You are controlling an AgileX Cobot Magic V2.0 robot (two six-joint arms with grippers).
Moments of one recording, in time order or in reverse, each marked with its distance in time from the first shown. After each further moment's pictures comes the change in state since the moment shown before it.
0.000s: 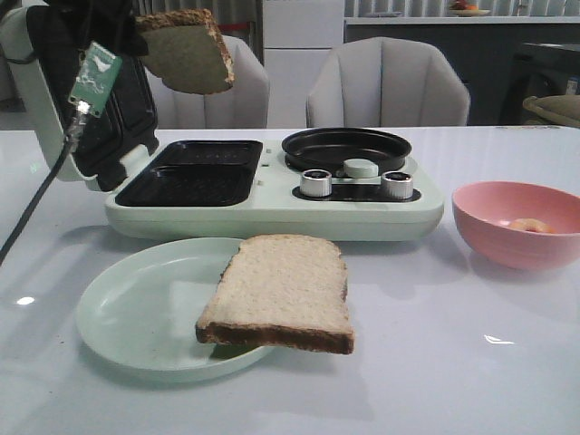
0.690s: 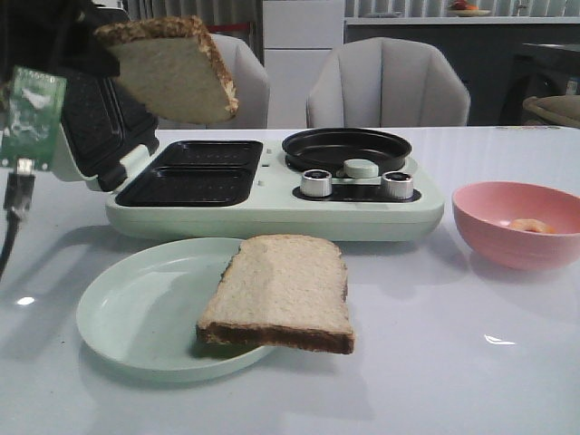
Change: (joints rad) left arm -0.197 -0.403 0.433 -0.056 0.136 0.000; right arm 0.000 0.000 0.000 0.000 0.000 0.000
